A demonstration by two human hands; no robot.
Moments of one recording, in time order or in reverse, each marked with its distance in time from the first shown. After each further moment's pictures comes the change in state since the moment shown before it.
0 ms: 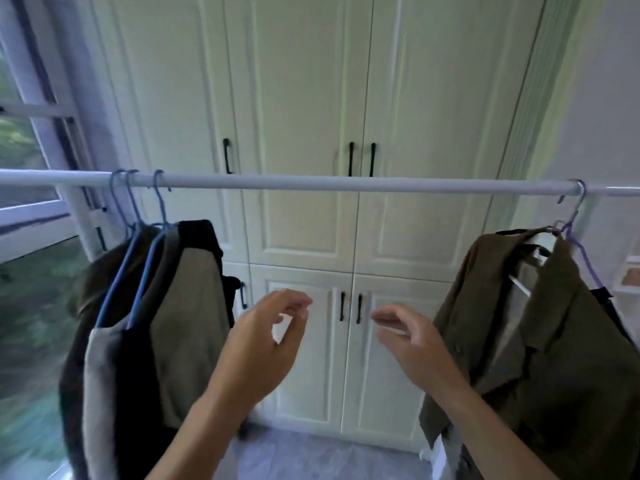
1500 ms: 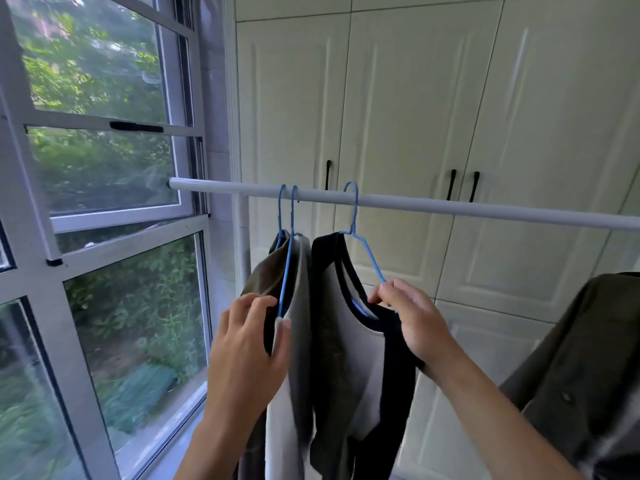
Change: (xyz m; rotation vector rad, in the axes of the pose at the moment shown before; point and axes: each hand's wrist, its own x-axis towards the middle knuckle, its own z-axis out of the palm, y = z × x) left_hand -0.060 -0.097 -0.173 0.528 0.342 -0.176; right_hand 0.031 -0.146 0.173 0.469 -0.176 -0.139
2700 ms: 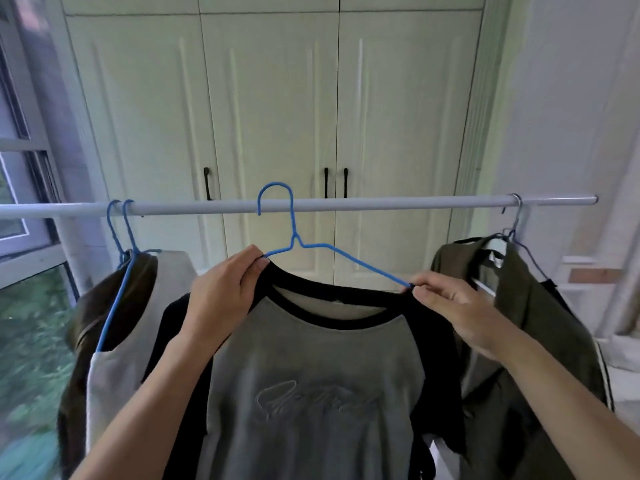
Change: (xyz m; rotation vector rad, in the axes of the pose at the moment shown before) left_hand 0.068 0.161 0.085 -0.201 -0.177 0.377; right_hand -0.095 -0.046 -0.265 -0.294 0.039 0.039
